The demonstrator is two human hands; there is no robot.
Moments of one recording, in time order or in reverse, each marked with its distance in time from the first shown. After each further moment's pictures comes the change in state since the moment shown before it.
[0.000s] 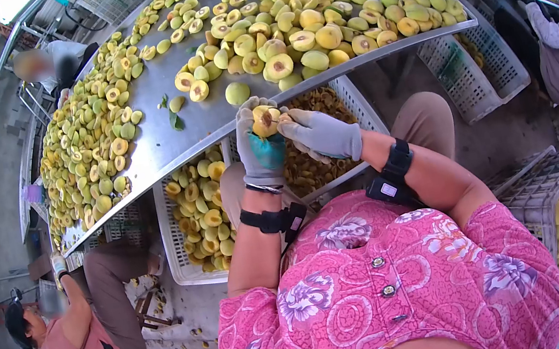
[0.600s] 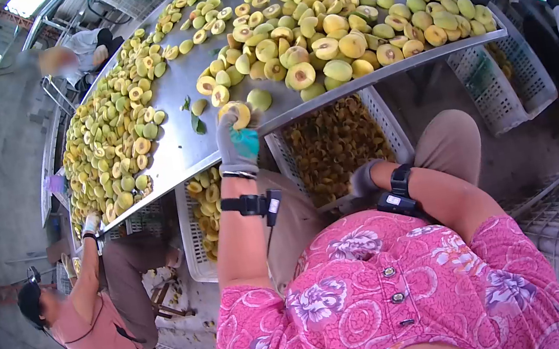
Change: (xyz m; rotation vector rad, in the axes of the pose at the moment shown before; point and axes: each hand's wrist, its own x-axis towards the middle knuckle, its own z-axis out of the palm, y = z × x) left_hand 0.067 0.056 -0.055 0.579 0.266 0.090; right_hand 0.037 0.208 -0.029 -0.974 -0.472 0.194
